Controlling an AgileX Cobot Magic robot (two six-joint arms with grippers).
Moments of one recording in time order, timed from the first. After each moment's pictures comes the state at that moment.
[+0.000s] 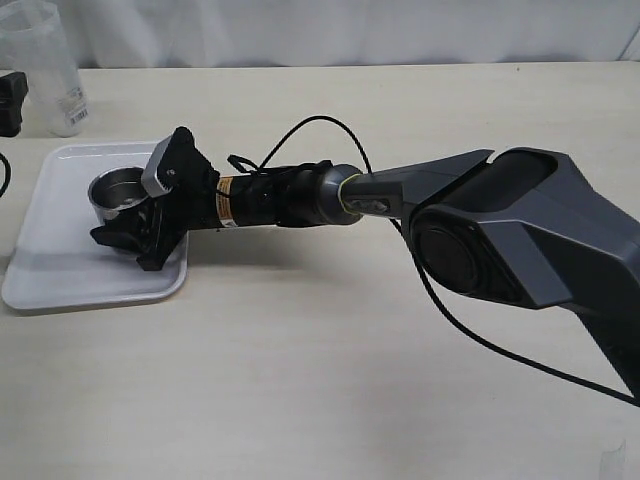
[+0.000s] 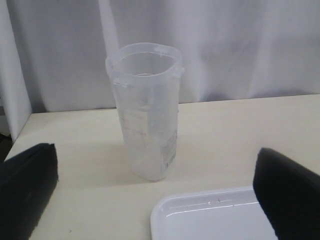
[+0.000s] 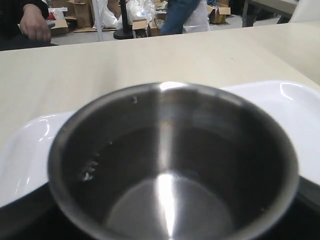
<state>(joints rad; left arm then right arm) 0.14 1.59 -0.59 0.23 -0.63 -0.07 0.65 2.68 -1.91 -1.17 -0.81 0.81</state>
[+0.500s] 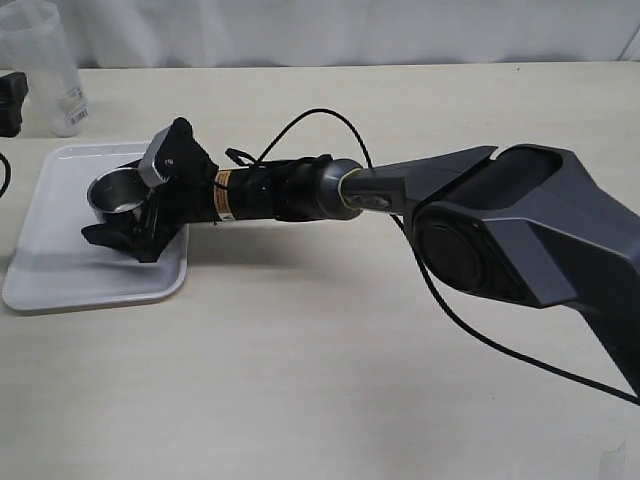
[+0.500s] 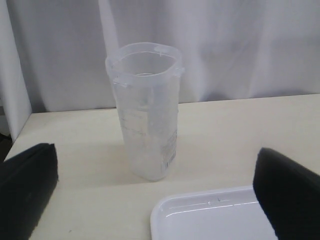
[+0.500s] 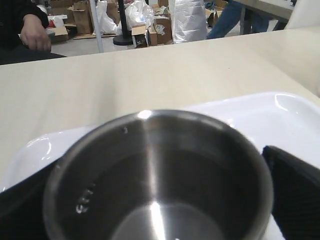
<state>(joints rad) 0.14 1.59 -0.59 0.23 -0.63 -0.07 0.65 2.67 -1.92 -1.17 -0.81 0.85</state>
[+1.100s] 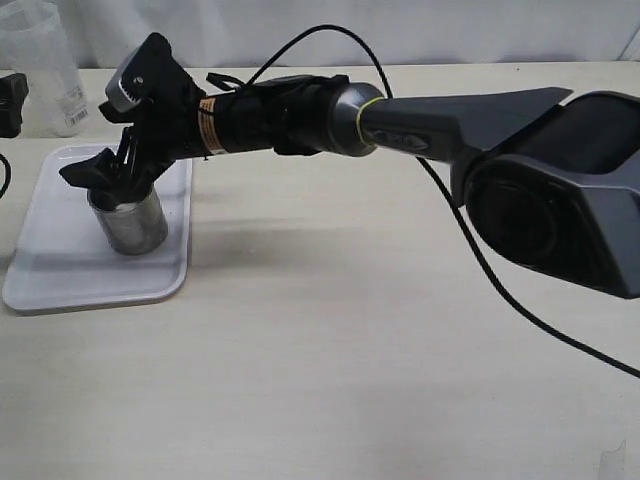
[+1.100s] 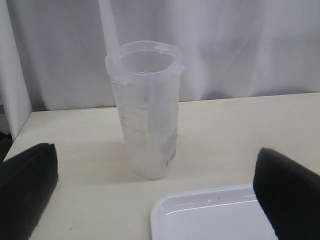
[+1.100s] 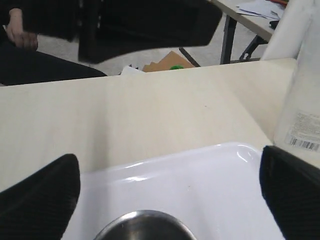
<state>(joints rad) 0.14 1.59 -0.59 0.23 -0.63 -0.07 0.65 2.45 -1.92 -1.45 -0.67 1.15</state>
